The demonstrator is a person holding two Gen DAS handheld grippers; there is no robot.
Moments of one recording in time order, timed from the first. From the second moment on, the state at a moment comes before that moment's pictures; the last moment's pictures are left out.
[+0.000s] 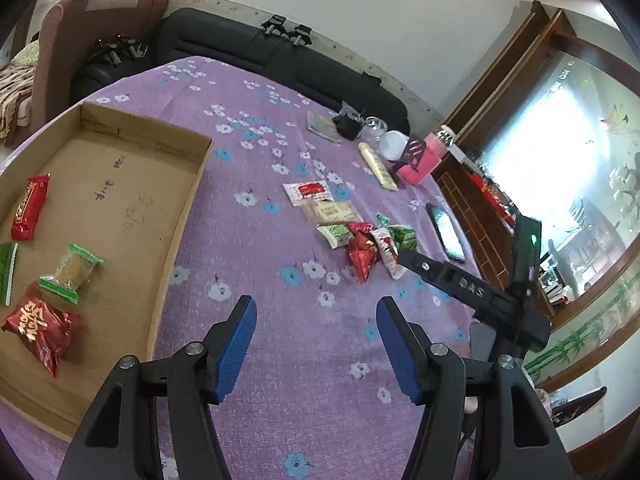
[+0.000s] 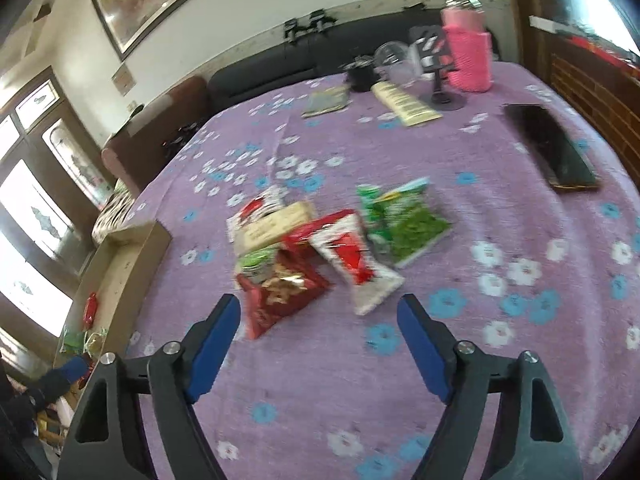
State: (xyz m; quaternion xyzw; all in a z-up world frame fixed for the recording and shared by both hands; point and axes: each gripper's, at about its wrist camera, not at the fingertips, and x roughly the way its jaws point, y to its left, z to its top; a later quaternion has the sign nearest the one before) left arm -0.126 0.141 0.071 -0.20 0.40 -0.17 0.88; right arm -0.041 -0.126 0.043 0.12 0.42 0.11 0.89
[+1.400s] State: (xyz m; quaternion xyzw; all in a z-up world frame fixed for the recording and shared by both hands) left arm 0.004 0.027 0.033 -0.03 0.44 -0.21 0.87; right arm -0.042 -0.168 0.029 0.25 0.38 0.11 0.88
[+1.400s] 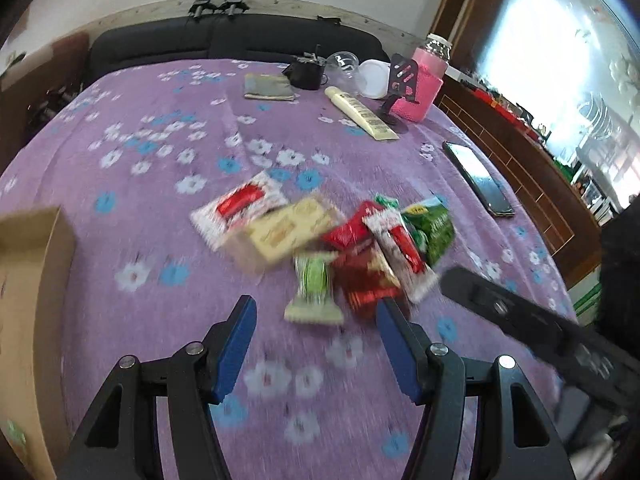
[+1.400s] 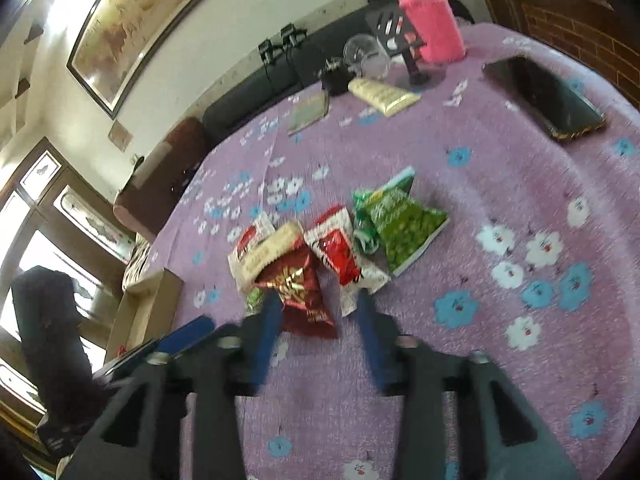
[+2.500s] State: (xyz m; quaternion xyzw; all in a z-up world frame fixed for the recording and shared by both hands) left arm -0.067 0.103 0.062 -0.07 0.39 -0.21 0.89; right arm -0.021 -0.107 0.021 0.11 0.41 0.11 0.90
